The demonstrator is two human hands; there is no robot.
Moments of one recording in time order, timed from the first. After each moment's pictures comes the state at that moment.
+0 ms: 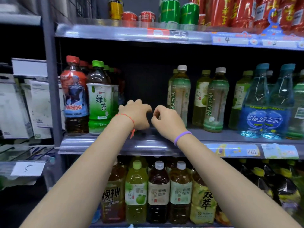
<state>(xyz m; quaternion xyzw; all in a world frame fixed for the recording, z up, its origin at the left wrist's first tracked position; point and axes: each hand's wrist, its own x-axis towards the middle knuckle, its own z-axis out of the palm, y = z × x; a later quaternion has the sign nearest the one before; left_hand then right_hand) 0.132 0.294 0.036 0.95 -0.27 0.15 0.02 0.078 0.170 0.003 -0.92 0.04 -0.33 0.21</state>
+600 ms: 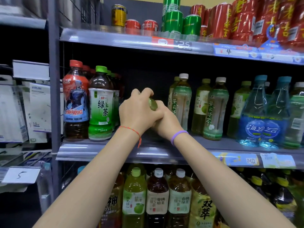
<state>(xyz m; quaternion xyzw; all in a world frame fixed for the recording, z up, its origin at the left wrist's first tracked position) 0.108 0.290 0.039 0.82 -0.24 0.42 0.32 0.101 0.169 0.017 -0.91 -0.03 -0.33 0.26</state>
